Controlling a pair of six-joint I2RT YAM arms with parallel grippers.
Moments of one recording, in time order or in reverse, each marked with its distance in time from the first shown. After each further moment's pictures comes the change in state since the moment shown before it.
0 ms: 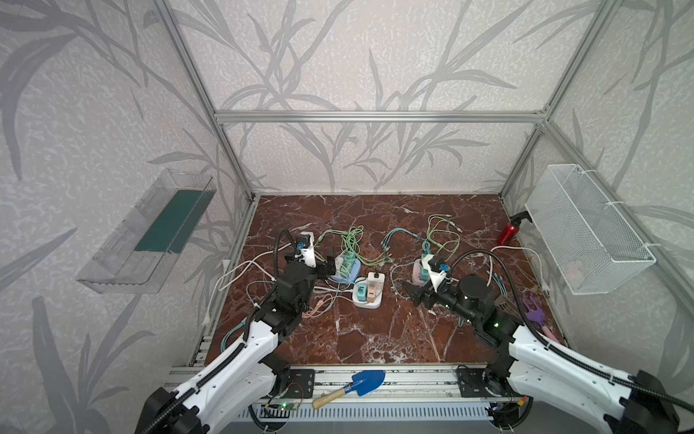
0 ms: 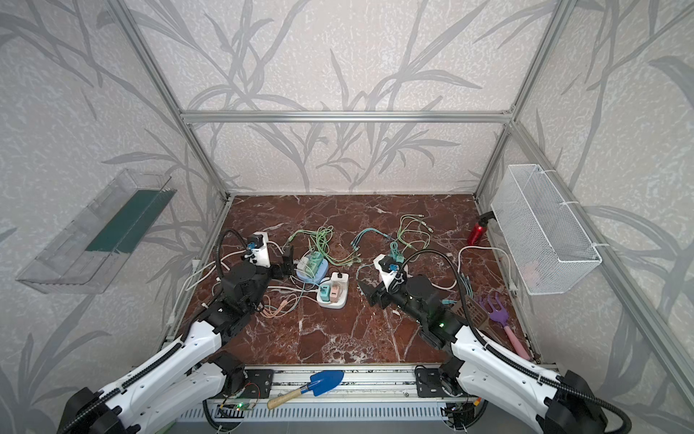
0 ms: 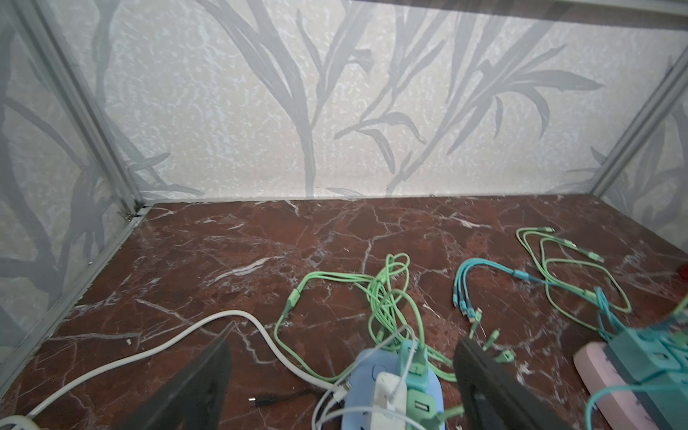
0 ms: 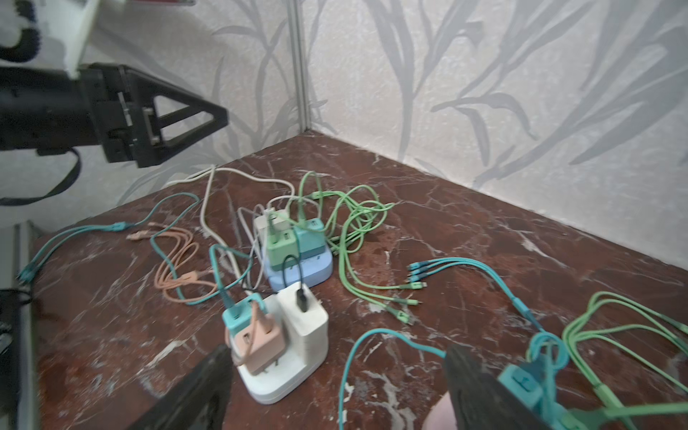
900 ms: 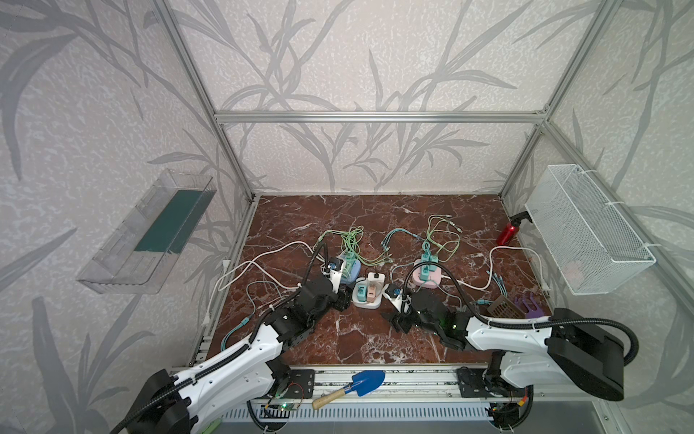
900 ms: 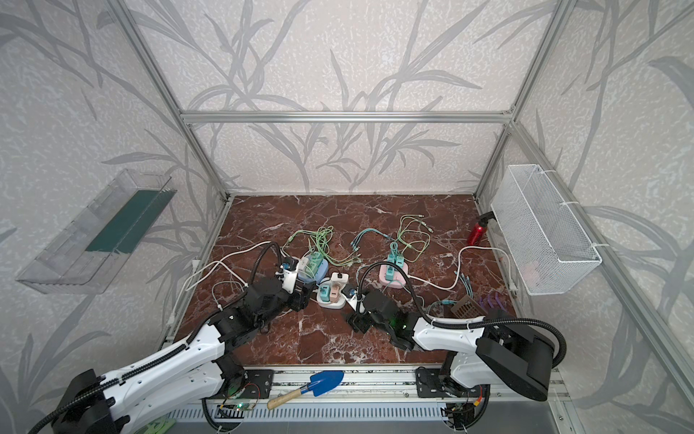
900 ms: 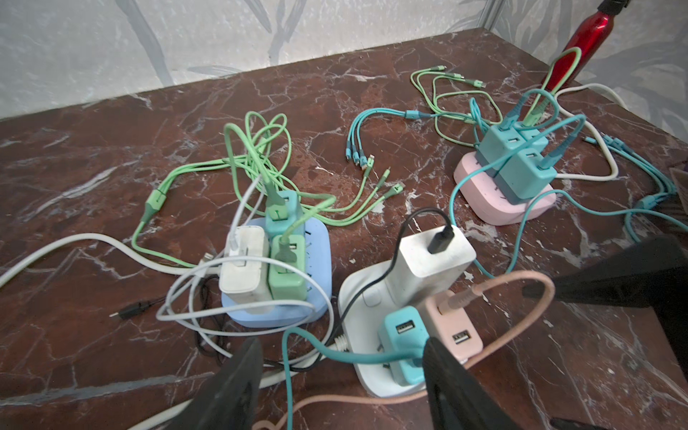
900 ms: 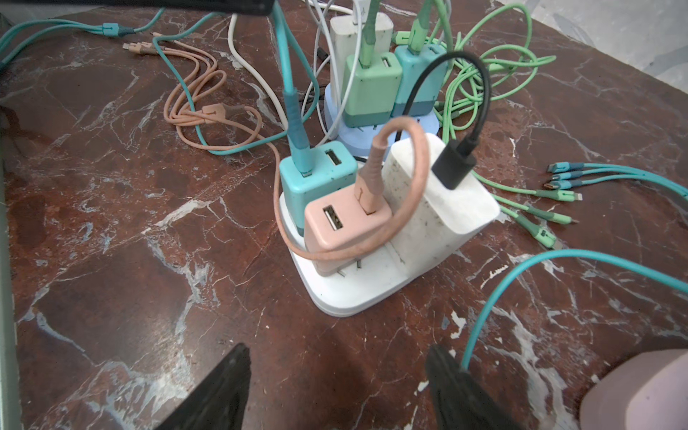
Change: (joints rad) left arm -0.232 0.035 -0.026 -0.233 0.144 -0.079; right arm 0.177 0.476 -0.002 0.147 0.063 0.000
